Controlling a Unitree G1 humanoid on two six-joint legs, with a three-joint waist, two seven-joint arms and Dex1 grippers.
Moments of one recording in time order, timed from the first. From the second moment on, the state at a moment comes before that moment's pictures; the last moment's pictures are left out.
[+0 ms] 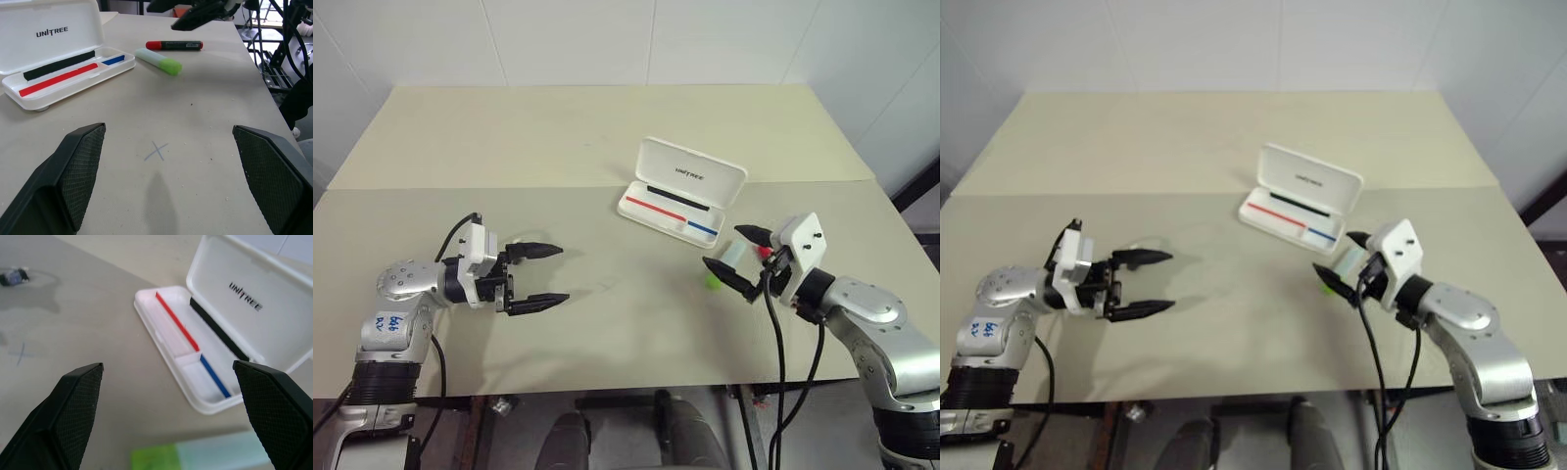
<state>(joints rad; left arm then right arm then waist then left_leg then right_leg) -0.38 0.69 0.13 0.10 -0.48 0.15 -1.31 -0.25 -0.59 -0.12 -0.43 0.42 0.57 0.58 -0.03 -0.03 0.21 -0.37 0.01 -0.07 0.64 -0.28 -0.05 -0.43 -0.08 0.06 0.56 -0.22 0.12</state>
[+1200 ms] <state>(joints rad) -0.30 0.71 0.20 0.04 -0.49 0.12 -1.19 -0.84 -0.53 0.28 0.38 0.09 0.55 0.89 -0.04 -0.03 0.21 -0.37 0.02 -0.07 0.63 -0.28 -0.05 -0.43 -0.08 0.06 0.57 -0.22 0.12</state>
